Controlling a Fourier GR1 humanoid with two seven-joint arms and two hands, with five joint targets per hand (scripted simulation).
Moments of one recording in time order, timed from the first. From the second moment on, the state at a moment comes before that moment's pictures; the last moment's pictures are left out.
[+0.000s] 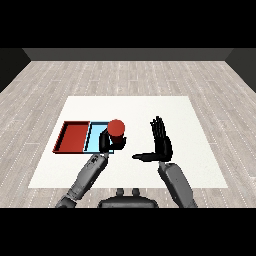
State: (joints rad) left arm -0.38 0.06 -0.40 -1.28 0.30 0.58 -0.40; right arm -0.17 -0.10 0.36 -1.81 -0.24 -0.33 -0.18
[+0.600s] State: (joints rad) left arm -0.36 0.31 -0.22 -1.31 0.26 0.54 -0.29; right arm 0.04 -0.21 0.18 -1.89 -0.34 -0.22 -0.22
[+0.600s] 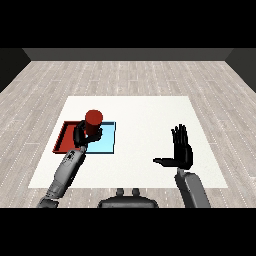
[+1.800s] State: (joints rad) left arm -0.60 0.50 -0.15 -0.26 0.04 0.38 -0.11; right arm -0.05 -0.18 0.10 -1.61 -0.34 -0.16 -0.33
